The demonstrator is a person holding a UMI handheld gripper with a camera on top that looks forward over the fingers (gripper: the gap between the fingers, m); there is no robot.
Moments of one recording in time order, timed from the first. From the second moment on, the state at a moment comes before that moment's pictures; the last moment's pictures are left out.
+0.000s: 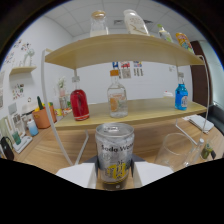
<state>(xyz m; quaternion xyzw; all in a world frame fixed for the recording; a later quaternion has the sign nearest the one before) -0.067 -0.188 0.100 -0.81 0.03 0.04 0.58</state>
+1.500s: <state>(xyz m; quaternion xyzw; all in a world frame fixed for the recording) -0.004 -0.340 0.147 -0.89 -0.01 -0.04 0.45</state>
